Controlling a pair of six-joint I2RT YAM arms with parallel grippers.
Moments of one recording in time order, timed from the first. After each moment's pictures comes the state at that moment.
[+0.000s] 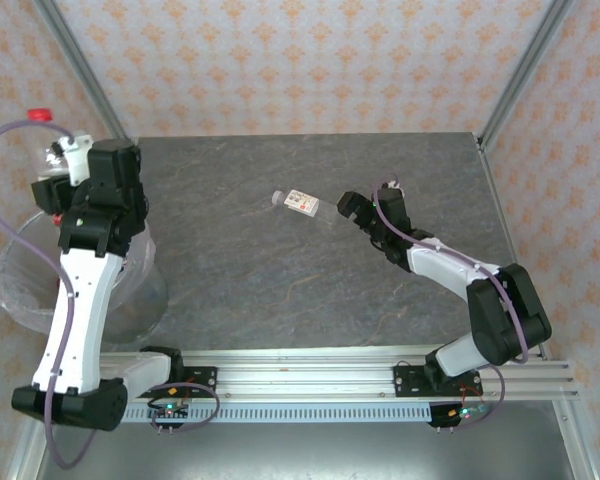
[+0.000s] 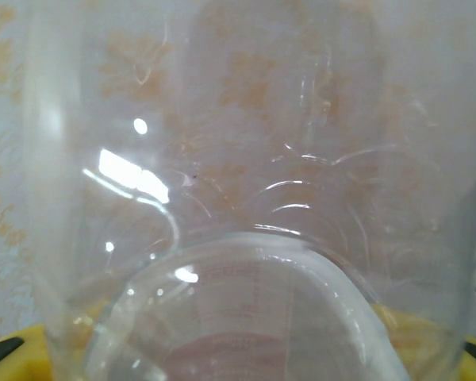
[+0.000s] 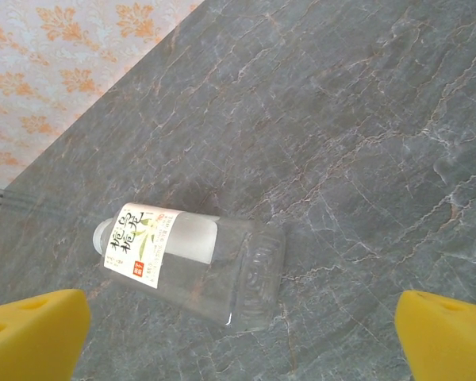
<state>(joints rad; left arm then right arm) -0.02 1.09 1.43 -0.85 -1.19 0.00 0.42 1.48 0.81 0.09 0.06 0.84</state>
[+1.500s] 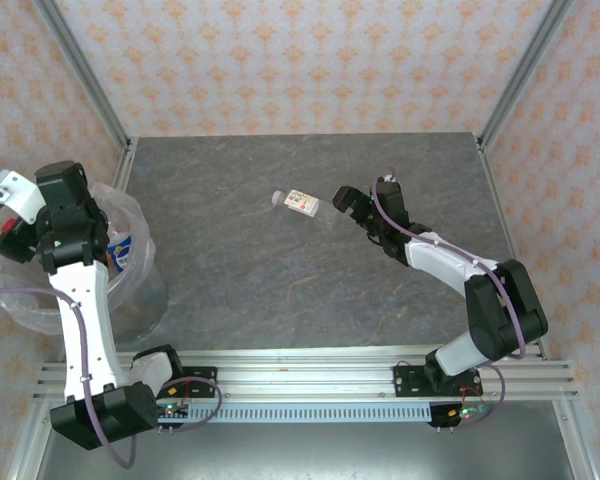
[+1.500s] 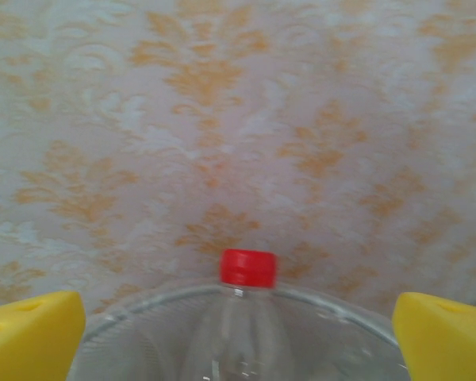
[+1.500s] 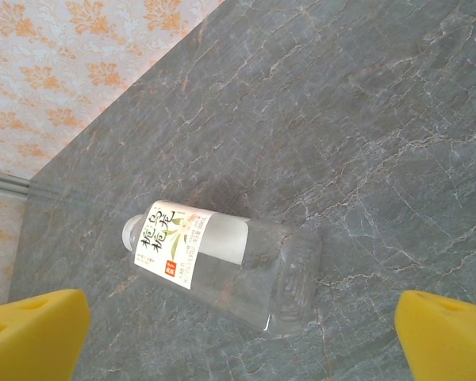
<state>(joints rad) 0.38 1.03 1.26 -0.71 -0.89 -0.39 0.42 1.50 0.87 0.08 0.01 0.84</state>
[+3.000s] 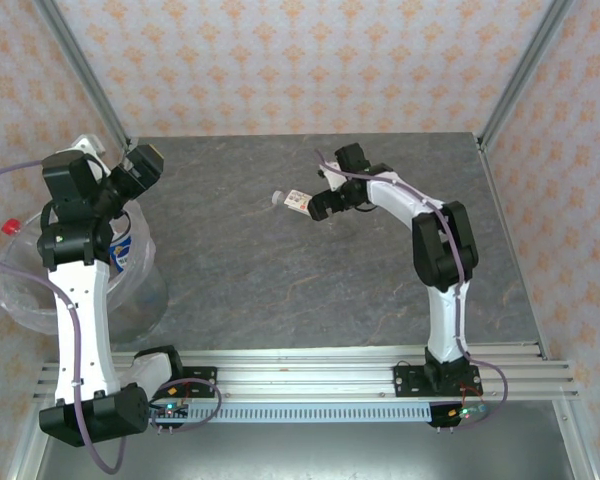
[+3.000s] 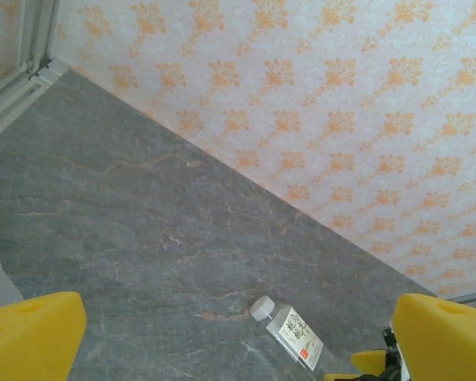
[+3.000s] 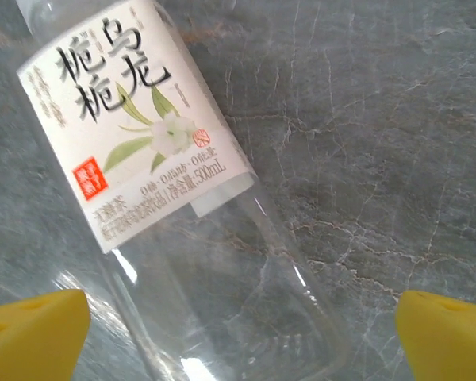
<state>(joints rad) 0.29 1.05 1.34 -0.71 0.27 -0.55 0.40 2.10 1.66 -0.66 -0.24 -0.13</state>
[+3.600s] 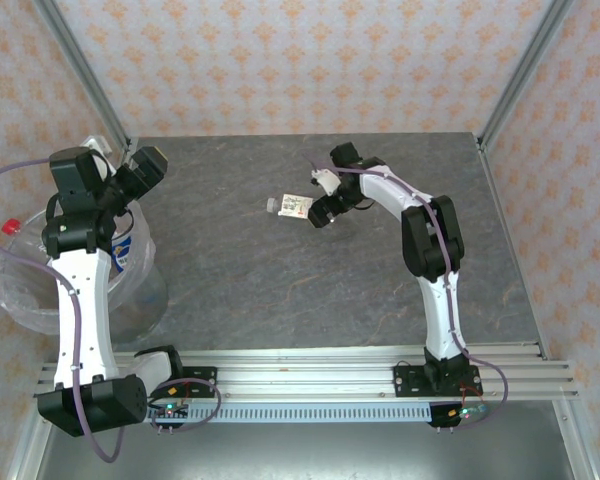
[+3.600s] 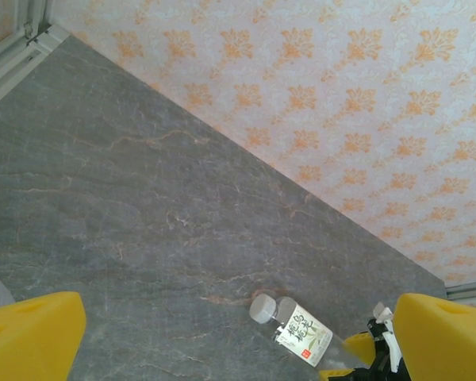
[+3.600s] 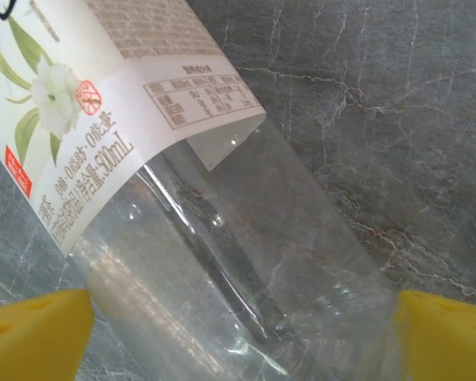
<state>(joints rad) 0.29 1.10 1.33 -0.72 0.29 -0.55 0.41 2.21 1.80 -0.82 -0.29 -0.30</state>
